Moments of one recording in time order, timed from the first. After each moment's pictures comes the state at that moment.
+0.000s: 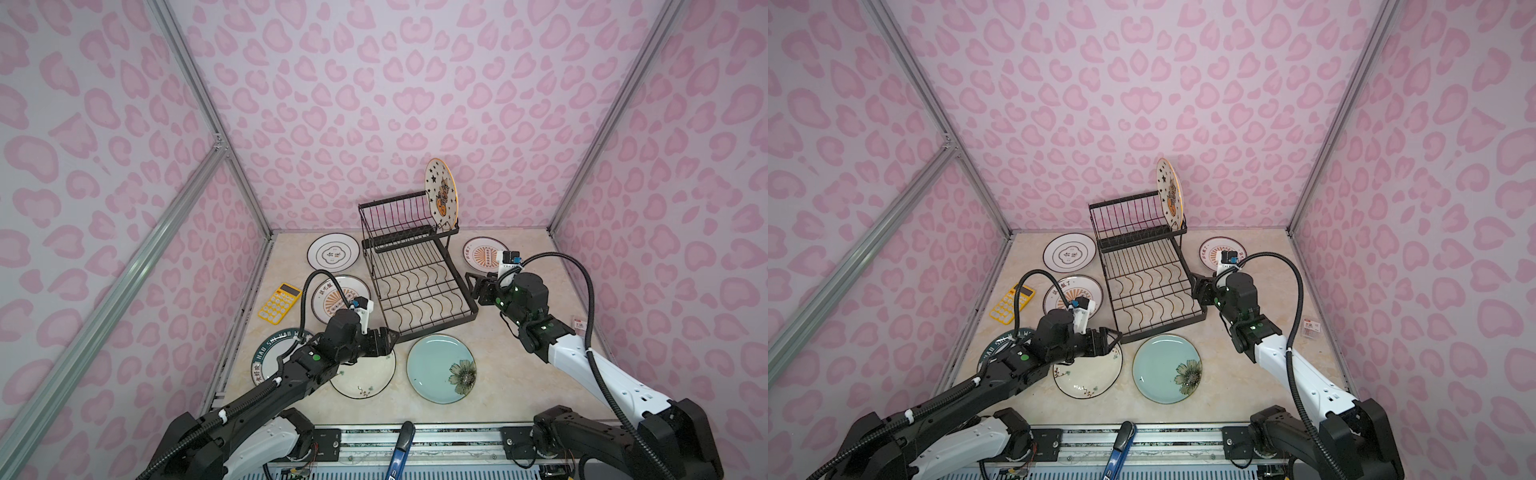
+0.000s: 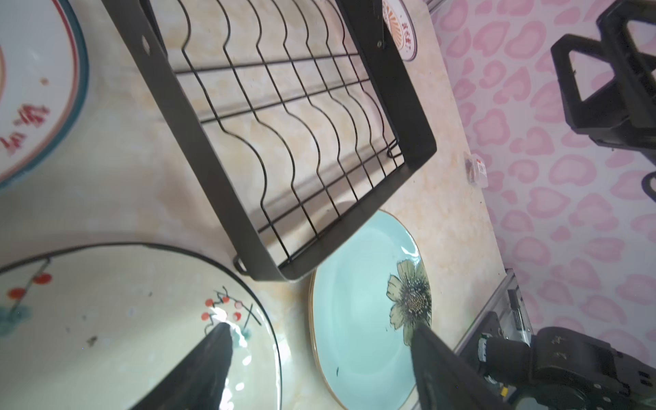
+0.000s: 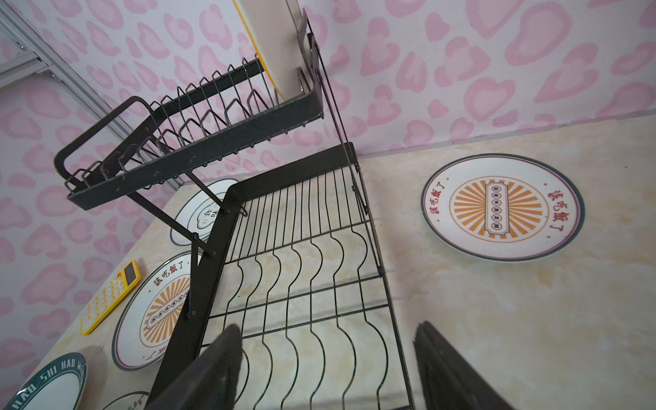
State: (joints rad) left arm -0.67 1.01 0.50 -0.15 0.23 -0.70; right arm 0.34 1.14 0.67 0.15 -0.04 0.39
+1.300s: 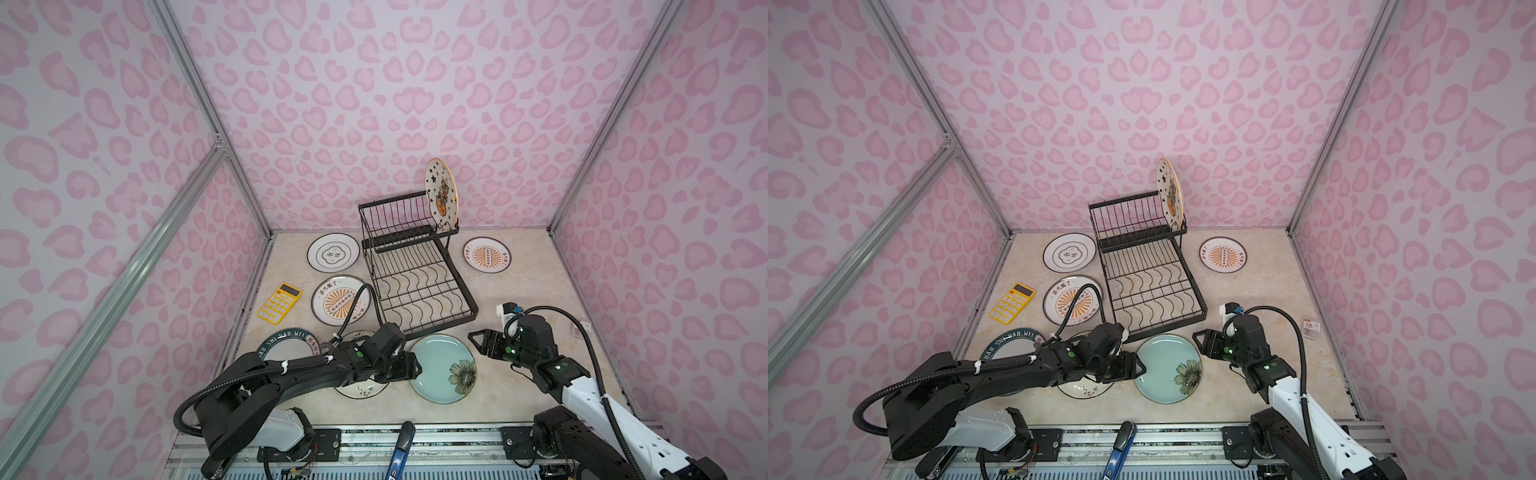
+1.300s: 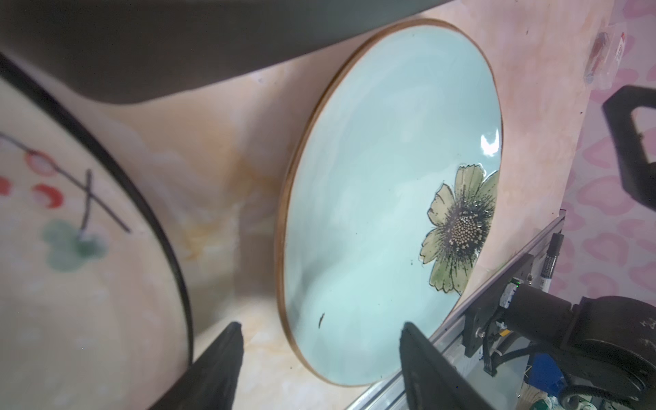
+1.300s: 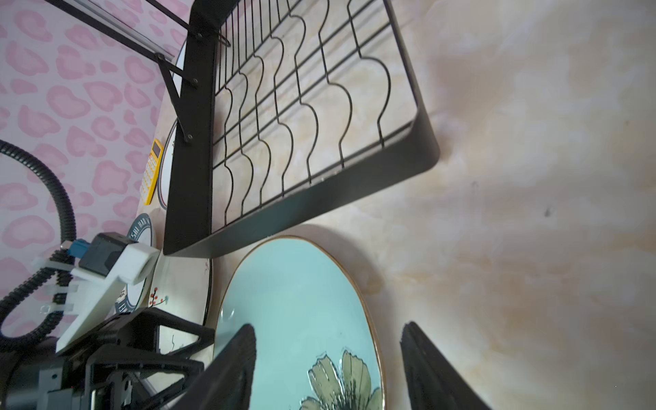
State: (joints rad) left arm -0.92 1.41 0.63 -0.19 0.26 -0.95; right arm 0.31 0.81 0.33 -0.23 -0.35 0.62
